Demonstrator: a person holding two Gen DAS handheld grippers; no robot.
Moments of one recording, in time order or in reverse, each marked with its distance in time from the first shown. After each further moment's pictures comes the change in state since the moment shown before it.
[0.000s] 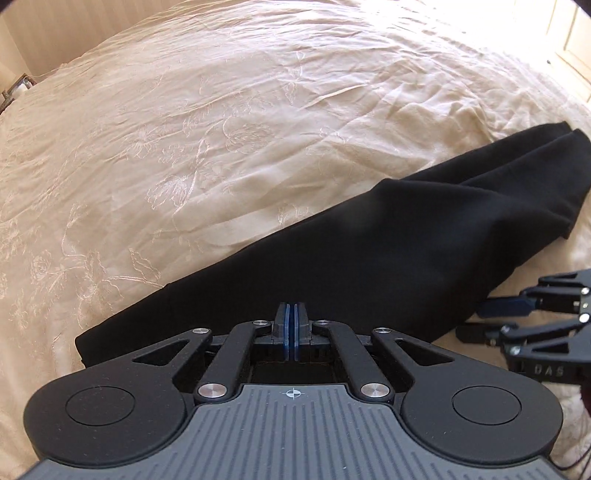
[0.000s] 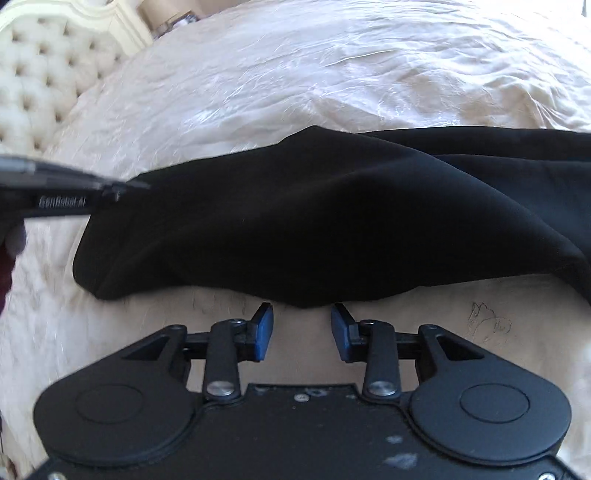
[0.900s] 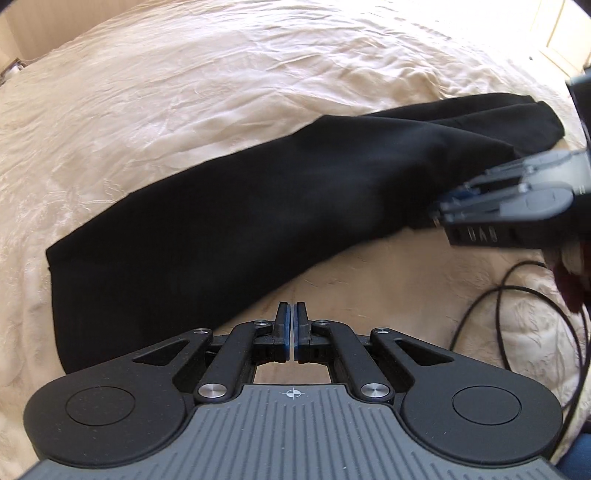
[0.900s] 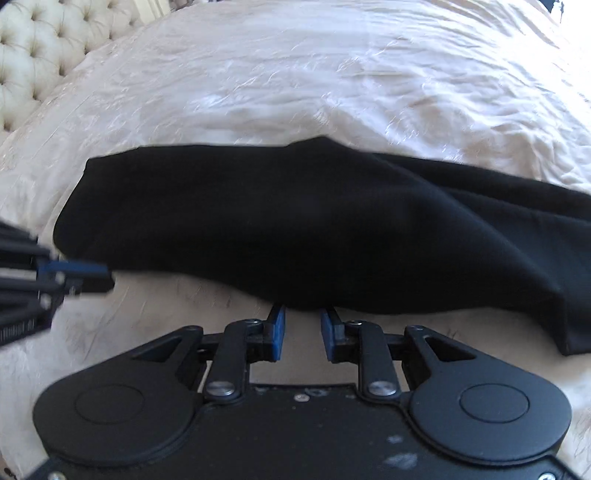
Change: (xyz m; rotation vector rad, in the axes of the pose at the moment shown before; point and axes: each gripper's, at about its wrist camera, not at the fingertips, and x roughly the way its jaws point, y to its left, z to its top) left arm -0.036 -0.040 -0.071 -0.026 0.018 -0.104; right arm -0.008 0.017 0.012 -0.194 0.008 -0.126
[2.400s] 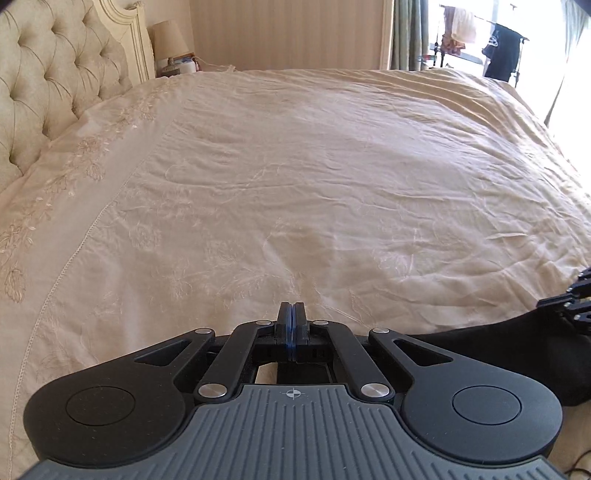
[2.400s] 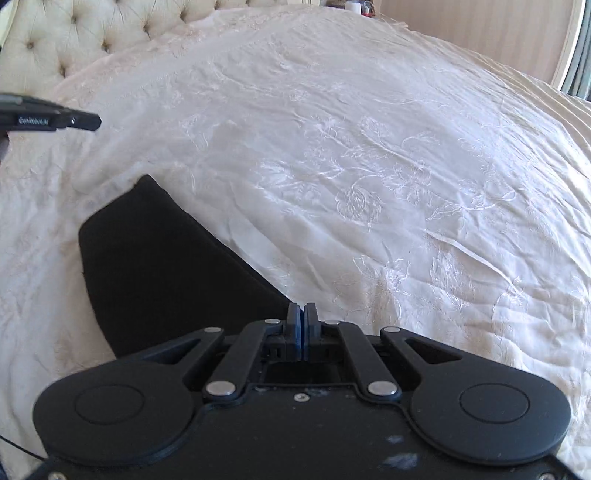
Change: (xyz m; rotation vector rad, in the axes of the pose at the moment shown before) left arm -0.061 0.189 0.030 -0.423 -0.280 0.297; right arm 0.030 0.015 0.143 -0.540 0.005 0.166
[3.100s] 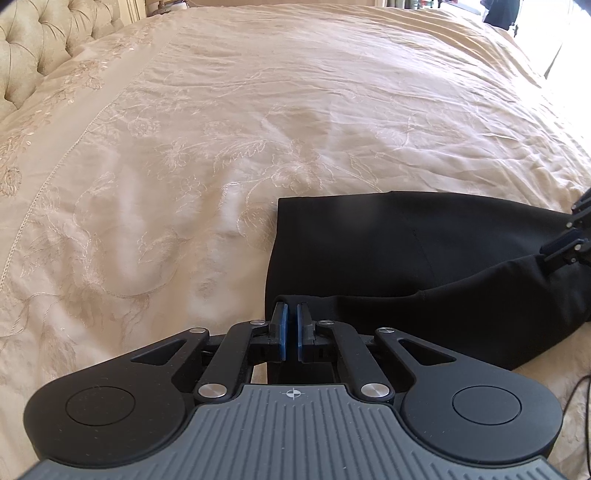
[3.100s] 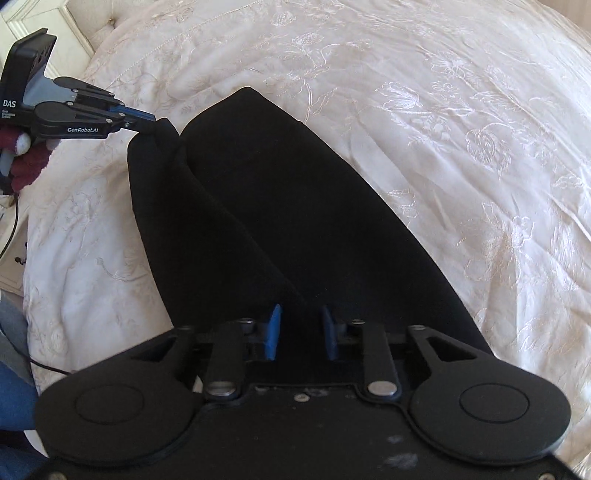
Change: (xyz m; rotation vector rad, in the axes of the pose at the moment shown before) left arm -0.013 0.011 -0.098 0.003 0.178 -0.021; right arm 0.009 0.032 -0.023 -0.156 0.194 0.304
